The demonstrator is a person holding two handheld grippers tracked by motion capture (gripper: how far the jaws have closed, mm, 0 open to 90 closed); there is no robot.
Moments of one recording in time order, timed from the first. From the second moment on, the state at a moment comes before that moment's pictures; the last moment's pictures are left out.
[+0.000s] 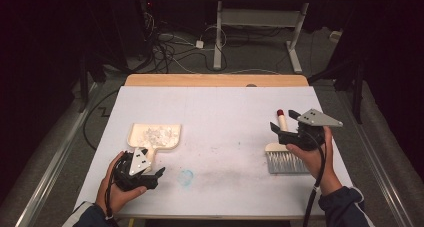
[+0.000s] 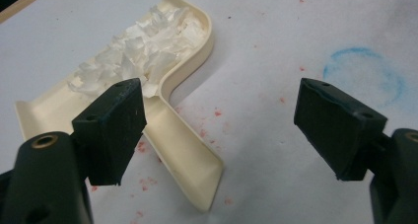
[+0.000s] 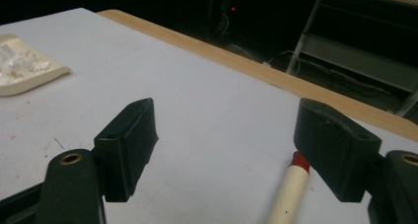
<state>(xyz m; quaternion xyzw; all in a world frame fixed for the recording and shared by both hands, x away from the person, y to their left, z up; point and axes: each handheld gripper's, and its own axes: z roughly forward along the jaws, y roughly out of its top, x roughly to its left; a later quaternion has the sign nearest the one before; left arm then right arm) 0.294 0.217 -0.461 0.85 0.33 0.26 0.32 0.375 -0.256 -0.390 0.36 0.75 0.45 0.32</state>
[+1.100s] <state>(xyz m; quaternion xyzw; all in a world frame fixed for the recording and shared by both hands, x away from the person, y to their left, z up) 0.290 0.210 -0.464 0.86 0.31 0.26 0.31 0.318 -0.277 -0.407 0.29 0.79 0.45 0.30</state>
